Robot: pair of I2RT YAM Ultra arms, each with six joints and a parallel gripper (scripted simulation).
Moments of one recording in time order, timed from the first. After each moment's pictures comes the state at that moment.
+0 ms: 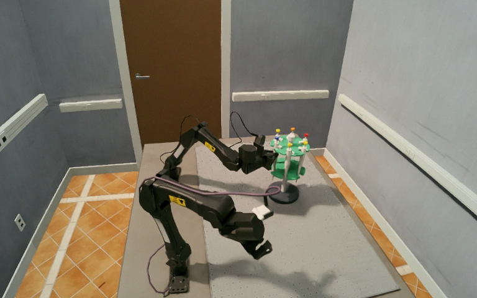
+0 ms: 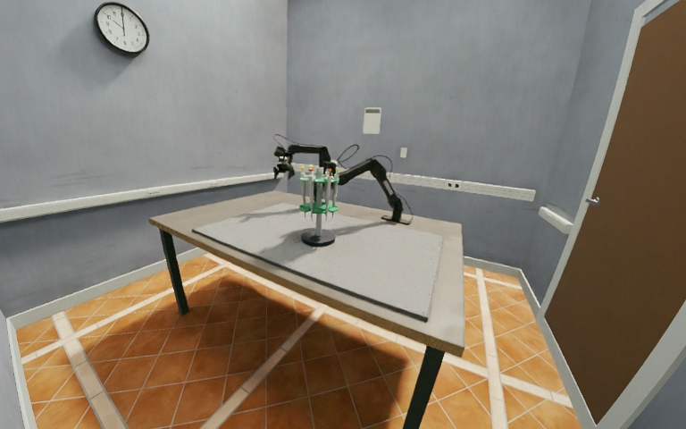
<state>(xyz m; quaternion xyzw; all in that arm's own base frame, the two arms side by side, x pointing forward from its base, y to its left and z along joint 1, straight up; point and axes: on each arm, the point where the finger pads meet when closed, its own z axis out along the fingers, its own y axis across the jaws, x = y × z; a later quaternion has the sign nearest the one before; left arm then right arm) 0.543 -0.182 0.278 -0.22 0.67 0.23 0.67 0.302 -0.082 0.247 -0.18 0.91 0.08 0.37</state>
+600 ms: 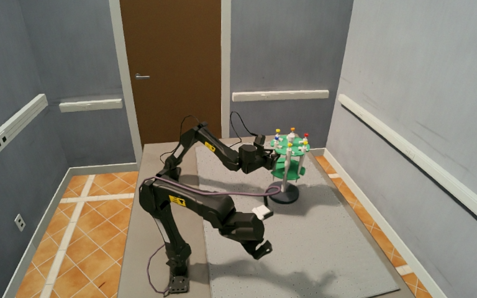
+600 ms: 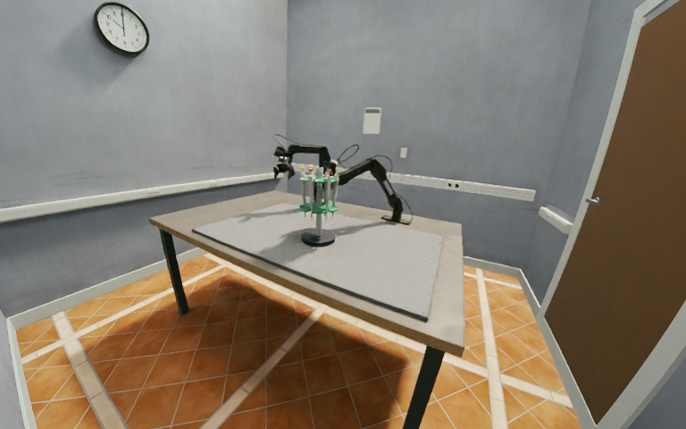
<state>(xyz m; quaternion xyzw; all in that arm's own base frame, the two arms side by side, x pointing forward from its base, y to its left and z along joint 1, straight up) 0.543 -0.181 0.279 -0.23 0.67 0.22 0.67 0.302 -0.082 0.247 -0.18 0.91 0.08 0.37</state>
